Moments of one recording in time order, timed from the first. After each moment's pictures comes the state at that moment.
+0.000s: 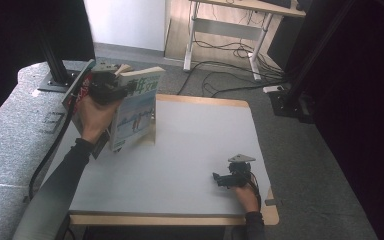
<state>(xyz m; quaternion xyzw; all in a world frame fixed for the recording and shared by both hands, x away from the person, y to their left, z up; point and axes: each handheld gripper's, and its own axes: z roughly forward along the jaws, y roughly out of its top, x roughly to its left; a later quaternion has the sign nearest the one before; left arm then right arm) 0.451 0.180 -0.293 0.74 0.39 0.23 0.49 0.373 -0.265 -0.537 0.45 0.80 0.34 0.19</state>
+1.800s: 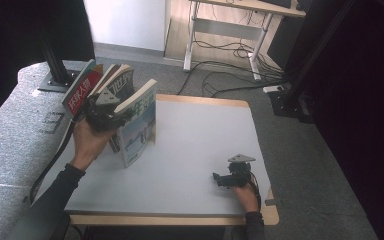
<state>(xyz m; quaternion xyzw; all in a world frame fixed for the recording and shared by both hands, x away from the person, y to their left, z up) 0.400 0.185 -0.335 0.79 0.36 0.25 0.42 0.373 -0.265 -0.537 0.45 0.80 0.34 0.19</state>
